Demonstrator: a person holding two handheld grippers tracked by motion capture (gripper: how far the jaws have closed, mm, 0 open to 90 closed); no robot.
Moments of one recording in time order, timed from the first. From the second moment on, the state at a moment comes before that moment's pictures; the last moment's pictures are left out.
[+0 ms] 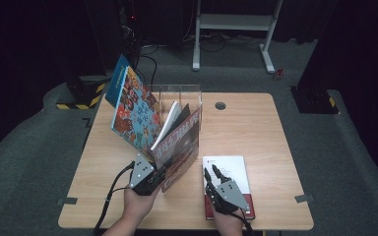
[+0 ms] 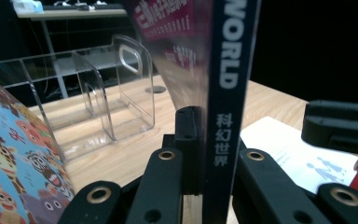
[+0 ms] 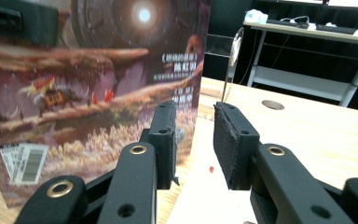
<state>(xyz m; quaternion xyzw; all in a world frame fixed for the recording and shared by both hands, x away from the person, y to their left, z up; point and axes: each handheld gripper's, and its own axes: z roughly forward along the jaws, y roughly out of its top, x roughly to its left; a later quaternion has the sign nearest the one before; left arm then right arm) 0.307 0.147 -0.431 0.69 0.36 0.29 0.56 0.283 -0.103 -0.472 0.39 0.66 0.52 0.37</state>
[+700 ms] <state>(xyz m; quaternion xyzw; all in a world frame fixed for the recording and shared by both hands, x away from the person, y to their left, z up) 0.314 0.148 -0.421 0.70 0.35 0.29 0.55 0.290 -0.140 -0.474 0.41 0.69 0.47 0.36</state>
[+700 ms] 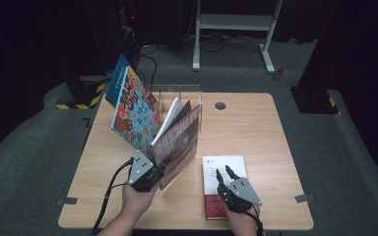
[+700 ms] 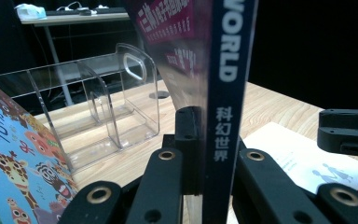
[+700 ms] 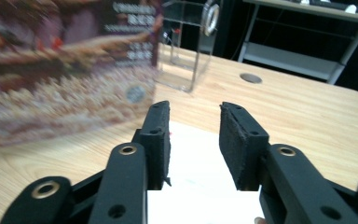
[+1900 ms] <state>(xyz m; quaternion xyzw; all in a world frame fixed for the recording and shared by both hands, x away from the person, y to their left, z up) 0.353 0.170 -0.394 0.66 0.42 0.35 0.51 0.294 -0.177 -0.474 0.44 0.68 0.47 0.36</state>
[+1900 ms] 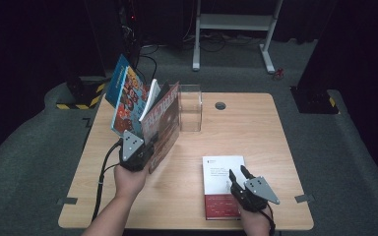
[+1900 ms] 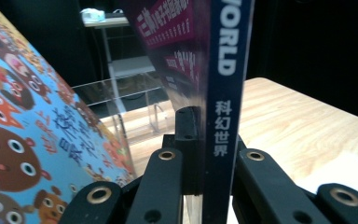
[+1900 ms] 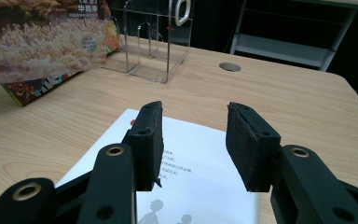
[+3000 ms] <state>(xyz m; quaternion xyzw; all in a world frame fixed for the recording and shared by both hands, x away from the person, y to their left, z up) 0.425 0.145 -0.396 0.64 0.45 0.38 0.48 0.291 -0.180 -0.473 0.44 0.67 0.48 0.36</state>
